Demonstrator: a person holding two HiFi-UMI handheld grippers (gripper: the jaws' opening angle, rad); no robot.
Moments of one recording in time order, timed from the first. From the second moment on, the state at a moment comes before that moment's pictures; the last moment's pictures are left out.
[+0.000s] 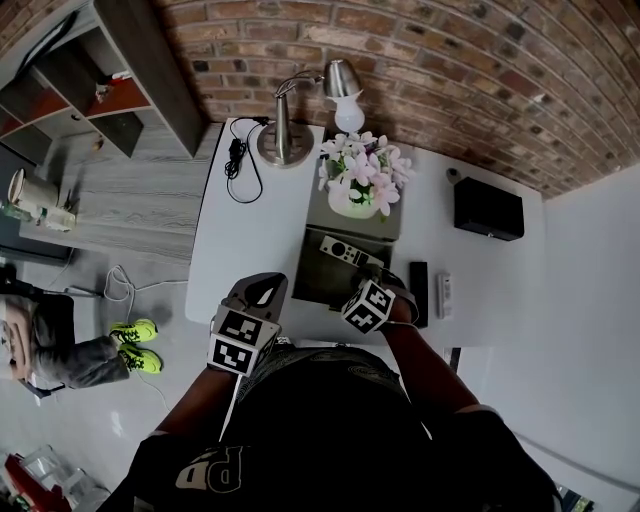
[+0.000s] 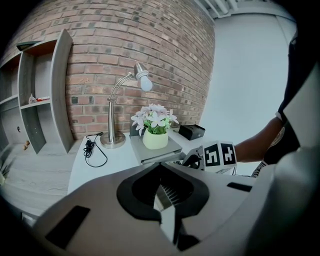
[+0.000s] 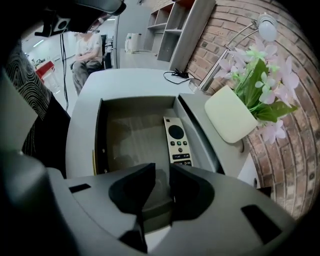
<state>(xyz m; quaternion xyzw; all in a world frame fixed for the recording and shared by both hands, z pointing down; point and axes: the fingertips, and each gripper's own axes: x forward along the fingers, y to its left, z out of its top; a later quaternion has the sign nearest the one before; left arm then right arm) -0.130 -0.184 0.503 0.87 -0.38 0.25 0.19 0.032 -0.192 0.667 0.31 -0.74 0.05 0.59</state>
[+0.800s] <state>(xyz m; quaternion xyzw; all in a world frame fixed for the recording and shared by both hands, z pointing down) -0.160 -0.190 0.506 0.86 -0.39 0.24 0.20 0.030 -0.240 0.696 0.24 -0.78 0.18 0.54</state>
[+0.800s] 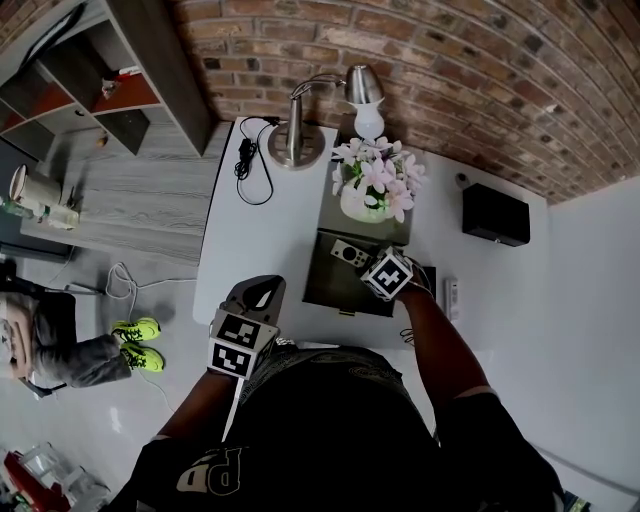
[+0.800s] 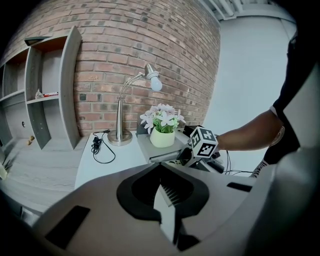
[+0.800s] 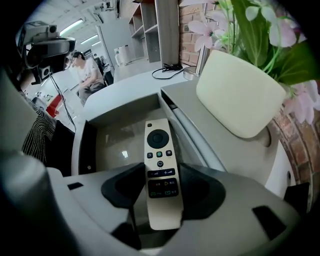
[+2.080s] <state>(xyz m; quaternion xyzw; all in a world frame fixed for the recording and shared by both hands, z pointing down) -0.145 -0.165 0.488 0.92 -0.29 0.23 0.14 -0.012 -0.169 0.548 0.48 -0.79 0.30 0.23</state>
